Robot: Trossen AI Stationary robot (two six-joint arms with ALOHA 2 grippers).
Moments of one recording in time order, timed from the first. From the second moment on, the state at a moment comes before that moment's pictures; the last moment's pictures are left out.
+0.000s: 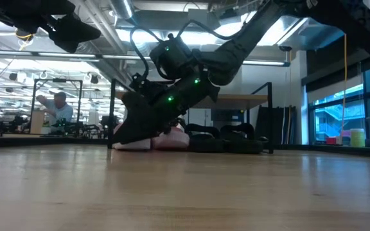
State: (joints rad) left arm -0.51 0.86 0.35 0.23 -0.40 -0.15; right arm -0.12 2.31 1.46 0.27 0.01 0.06
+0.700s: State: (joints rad) left arm -0.51 0.86 0.35 0.21 -0.40 -0.15; right arm -0.09 2.31 1.57 -0.06 -0.06 -0.09
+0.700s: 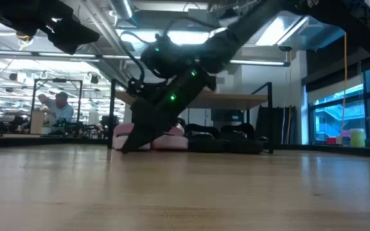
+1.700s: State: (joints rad) left arm -0.51 0.86 0.35 0.21 -0.35 -0.16; right arm -0.09 2.31 1.89 -0.56 -0.16 -0.29
